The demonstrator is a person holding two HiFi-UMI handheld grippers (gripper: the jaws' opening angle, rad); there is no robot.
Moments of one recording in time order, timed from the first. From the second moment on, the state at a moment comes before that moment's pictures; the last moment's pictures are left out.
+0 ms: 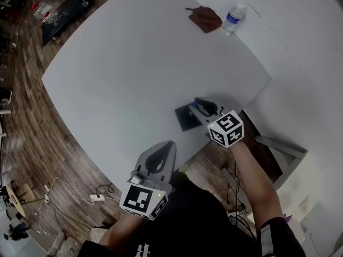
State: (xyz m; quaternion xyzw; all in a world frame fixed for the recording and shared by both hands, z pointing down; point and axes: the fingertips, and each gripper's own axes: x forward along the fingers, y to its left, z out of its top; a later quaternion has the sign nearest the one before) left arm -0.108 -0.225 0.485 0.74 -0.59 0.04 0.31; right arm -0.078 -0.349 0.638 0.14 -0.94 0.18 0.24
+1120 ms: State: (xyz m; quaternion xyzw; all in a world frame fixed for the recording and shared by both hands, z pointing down) left arm -0.084 -0.214 0.456 0.77 -0.57 0.02 0.27; right arm -0.052 -0.333 0.519 0.20 -0.95 0.17 0.17
